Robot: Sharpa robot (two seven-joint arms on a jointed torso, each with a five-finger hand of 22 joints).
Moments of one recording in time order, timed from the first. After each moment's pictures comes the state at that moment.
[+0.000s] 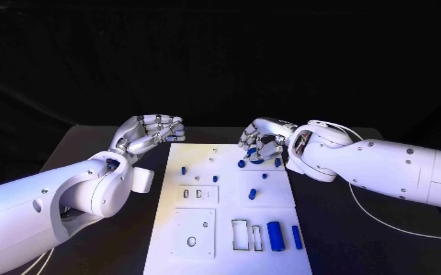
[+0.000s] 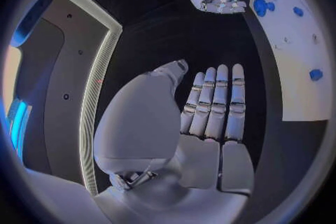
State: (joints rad) left arm 1.20 -0.92 -0.01 1.65 -0.15 -0.41 0.44; left_hand 1.45 -0.18 0.38 0.23 0.22 0.91 0.22 0.24 0.16 1.10 0.16 0.10 0.07 1.00 0.13 0.28 0.21 0.17 0.91 0.24 0.27 0.08; right arm 1.35 -0.81 -0.16 1.49 -1.28 -0.28 0.03; right_hand 1.25 -0.24 0.44 -0.08 0.22 0.99 0.17 0.25 0.17 1.20 0.10 0.07 0.07 1.42 0.02 0.48 0.33 0.18 1.11 0.12 0.55 0.25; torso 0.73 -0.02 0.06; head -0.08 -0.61
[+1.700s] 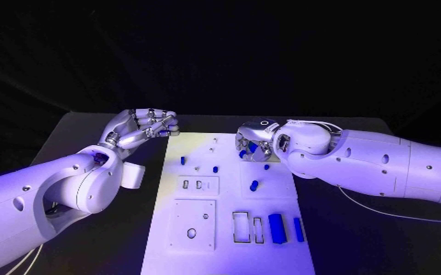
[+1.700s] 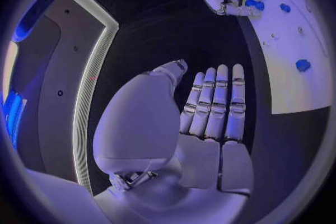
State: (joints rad) left arm 1.21 -0.94 -0.01 1.66 -0.16 -0.37 0.41; left_hand 1.45 -0.18 0.39 0.24 0.22 0.91 0.22 0.24 0.16 1.10 0.16 0.09 0.06 1.00 0.13 0.28 0.21 0.17 0.91 0.24 0.27 0.08; right arm 1.33 -0.77 -0.16 1.49 -1.69 -0.19 -0.15; right_hand 1.33 -0.27 0.54 0.07 0.25 1.05 0.15 0.23 0.22 1.24 0.08 0.07 0.08 1.46 0.01 1.39 1.16 0.13 1.28 0.11 1.18 0.97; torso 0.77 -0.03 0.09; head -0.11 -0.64
